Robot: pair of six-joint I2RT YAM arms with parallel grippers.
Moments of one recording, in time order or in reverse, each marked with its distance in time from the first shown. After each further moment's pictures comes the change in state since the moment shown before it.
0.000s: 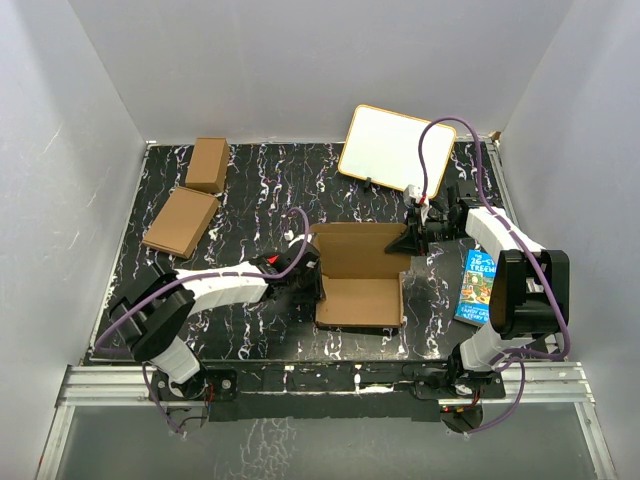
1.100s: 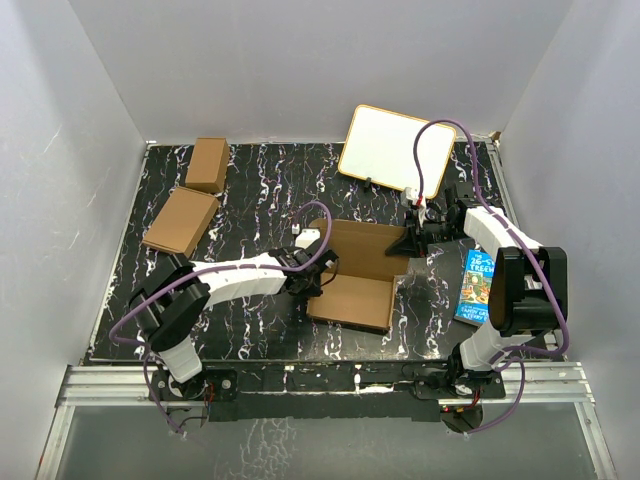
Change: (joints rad) left arm -0.071 0.110 0.198 -0.283 -0.306 0.034; right arm 0.013 0.018 0.000 -0.006 0.035 -0.006
